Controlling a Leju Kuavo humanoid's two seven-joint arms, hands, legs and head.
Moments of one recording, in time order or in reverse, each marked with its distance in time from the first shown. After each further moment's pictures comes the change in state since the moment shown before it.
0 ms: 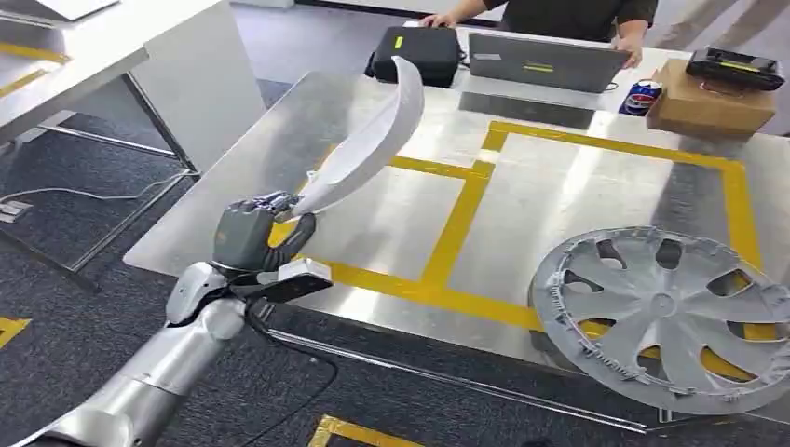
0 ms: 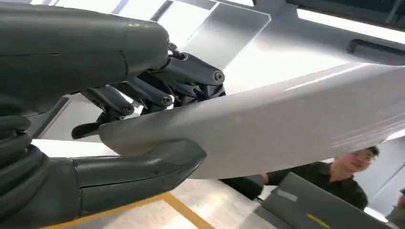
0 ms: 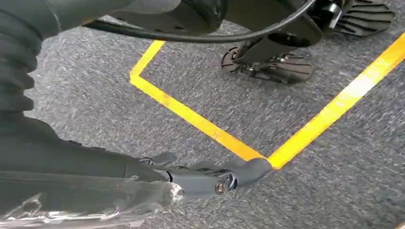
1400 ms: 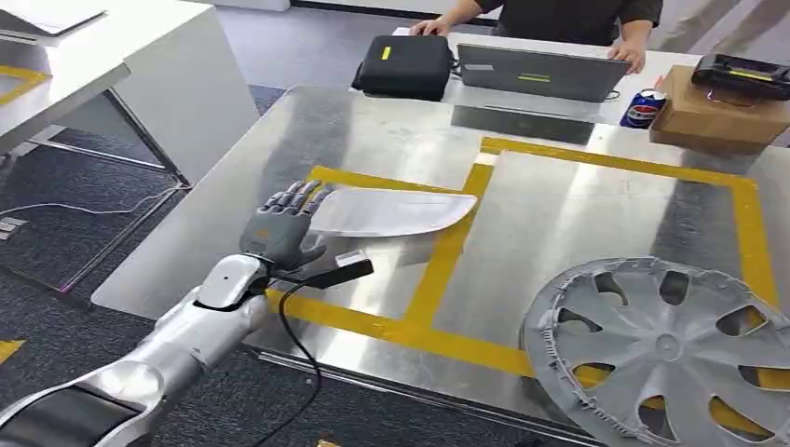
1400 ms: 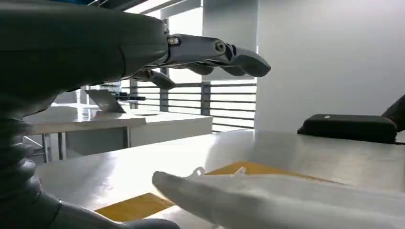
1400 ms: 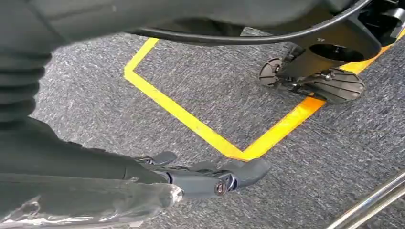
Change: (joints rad) left arm -0.190 -0.027 -0.046 0.467 -0.476 0.066 0.364; right arm -0.001 0.010 0.008 0.003 0.036 0.010 0.024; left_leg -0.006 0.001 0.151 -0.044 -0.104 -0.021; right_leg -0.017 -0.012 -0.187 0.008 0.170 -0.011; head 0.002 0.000
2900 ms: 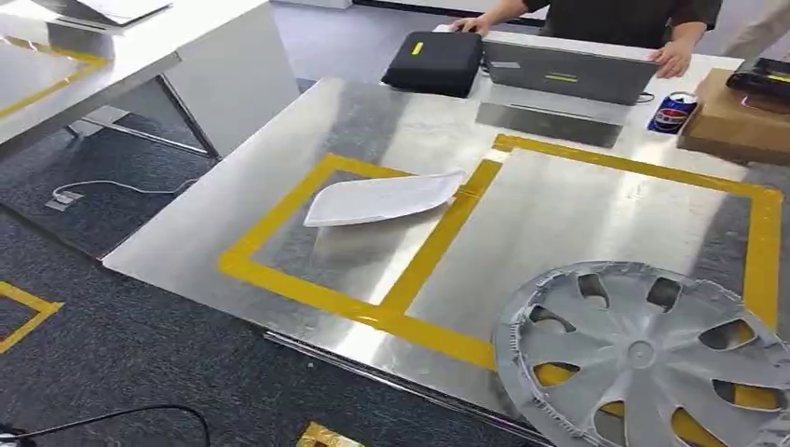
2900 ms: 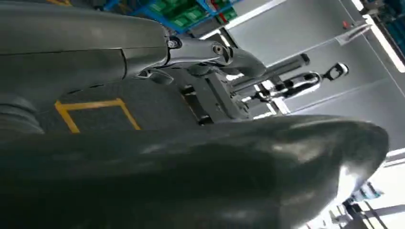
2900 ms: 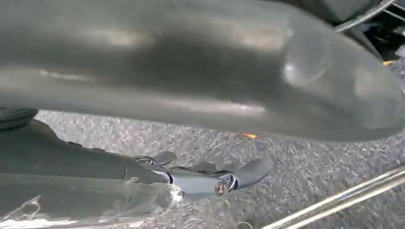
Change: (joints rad) left arm 0.660 -0.051 1.080 -0.652 1.140 -0.018 -0.649; right arm 0.010 0.010 -0.017 0.004 0.098 0.010 -0.023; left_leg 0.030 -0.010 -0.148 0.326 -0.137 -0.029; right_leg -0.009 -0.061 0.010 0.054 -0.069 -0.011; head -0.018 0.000
